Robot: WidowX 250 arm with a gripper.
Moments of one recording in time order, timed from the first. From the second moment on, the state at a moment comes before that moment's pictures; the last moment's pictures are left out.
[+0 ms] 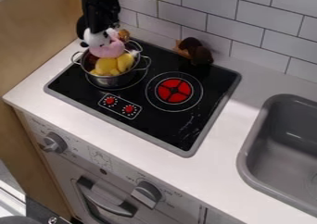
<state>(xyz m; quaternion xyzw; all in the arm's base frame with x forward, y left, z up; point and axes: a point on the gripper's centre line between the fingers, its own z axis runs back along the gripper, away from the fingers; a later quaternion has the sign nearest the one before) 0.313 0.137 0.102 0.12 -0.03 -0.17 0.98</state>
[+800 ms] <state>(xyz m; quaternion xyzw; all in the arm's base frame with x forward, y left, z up) 0.315 0.138 0.067 0.13 -0.07 -0.16 0.98</state>
